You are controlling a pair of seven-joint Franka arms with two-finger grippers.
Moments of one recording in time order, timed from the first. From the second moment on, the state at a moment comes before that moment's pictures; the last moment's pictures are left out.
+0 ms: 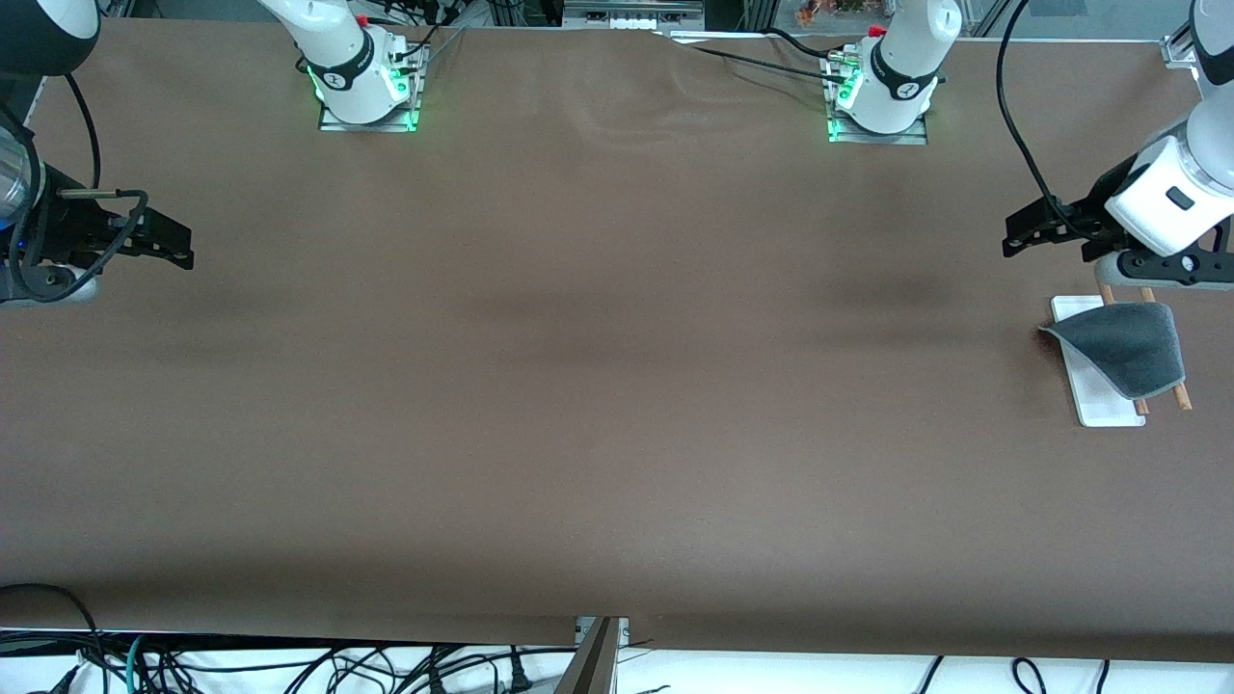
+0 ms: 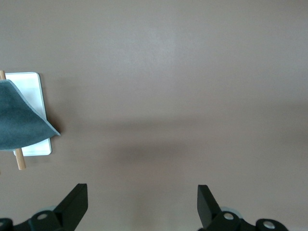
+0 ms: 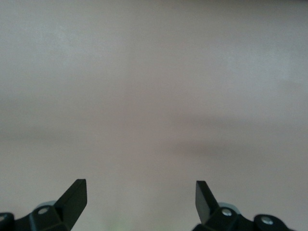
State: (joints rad) left arm 0.00 0.00 -0.03 -1.69 -0.04 1.60 -0.02; right arm -0.03 0.17 0.11 -1.39 -0.08 1.48 -0.02
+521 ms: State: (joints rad) left arm 0.00 0.00 -0.05 -1.71 0.00 1.66 -0.03; right arm -0.03 0.17 0.11 -1.39 -0.08 1.48 -0.02
